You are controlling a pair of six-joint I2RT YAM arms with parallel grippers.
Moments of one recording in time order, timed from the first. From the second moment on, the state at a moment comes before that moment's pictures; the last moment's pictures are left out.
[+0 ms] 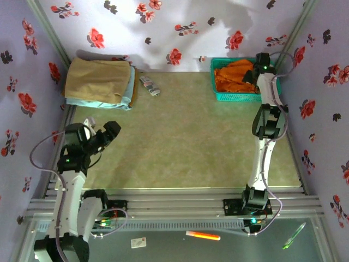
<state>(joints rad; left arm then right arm) 0.06 0.75 0.64 -0.48 0.48 -0.76 -0.13 2.54 2.45 -0.88 0.19 0.35</state>
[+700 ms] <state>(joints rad) 0.04 0.84 0.65 -0.43 0.49 -0.77 -0.12 2.59 2.54 -0.87 0.03 0.43</state>
